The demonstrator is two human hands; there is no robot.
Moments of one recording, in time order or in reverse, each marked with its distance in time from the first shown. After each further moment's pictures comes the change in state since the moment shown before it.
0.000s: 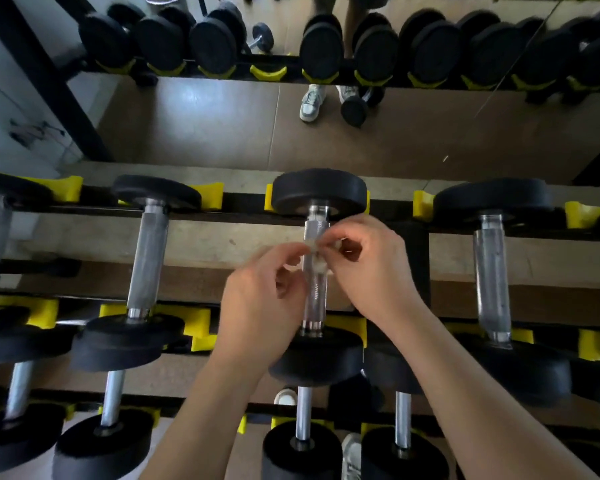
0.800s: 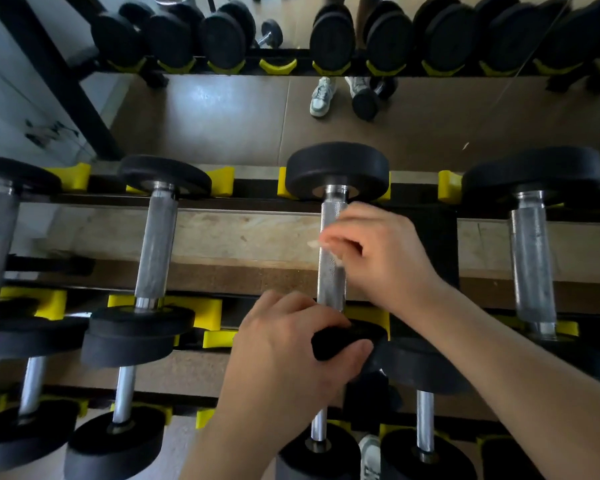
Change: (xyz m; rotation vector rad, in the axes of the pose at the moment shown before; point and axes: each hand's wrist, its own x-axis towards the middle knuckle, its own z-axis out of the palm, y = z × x) left_hand -0.050 -0.017 0.004 0.276 -0.099 0.209; right_hand 0.001 0.013 0.008 -0.154 -0.085 -0.395
